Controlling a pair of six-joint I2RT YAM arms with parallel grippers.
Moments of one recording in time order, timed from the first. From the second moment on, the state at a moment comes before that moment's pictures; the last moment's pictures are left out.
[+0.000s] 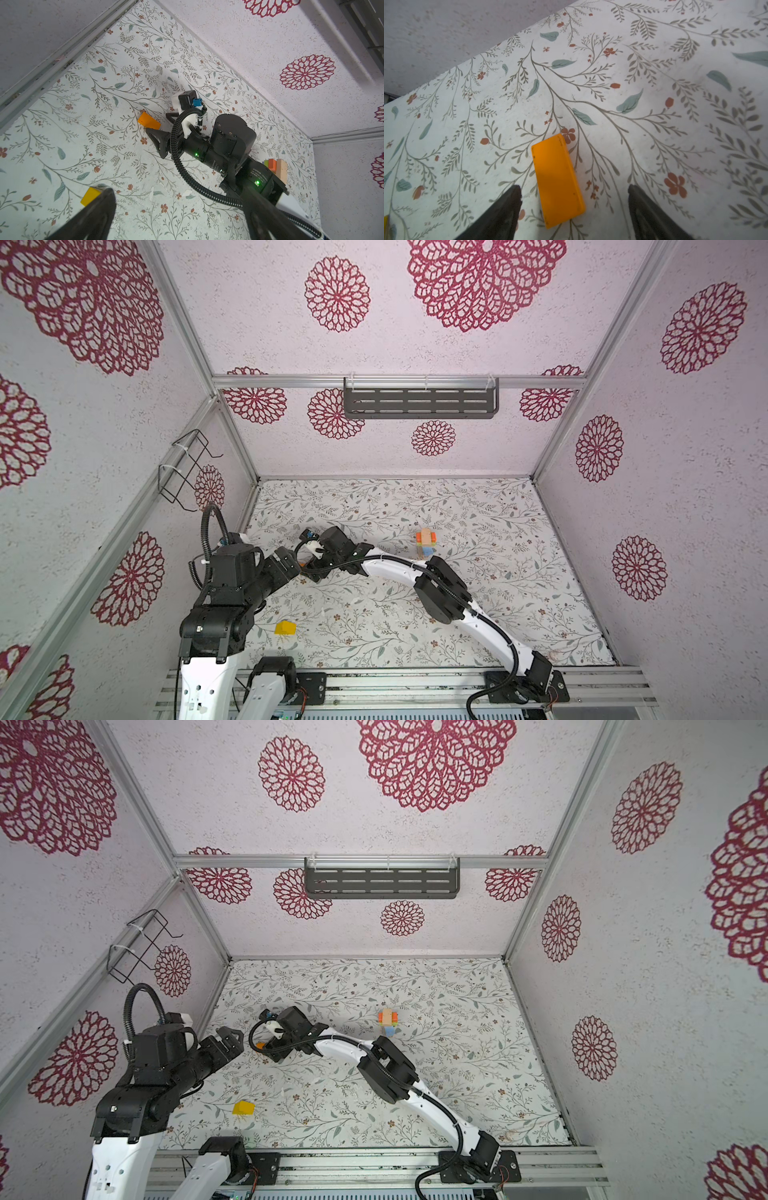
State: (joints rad) left arm 0.00 0.71 1.07 -1.07 -0.01 -0.61; right arm 1.04 2.68 2.26 -0.20 -0.24 0.08
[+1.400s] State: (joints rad) left arm 0.00 0.72 1.22 -1.17 0.04 -0.58; right arm 1.09 2.56 2.17 -0.35 -0.13 -0.01
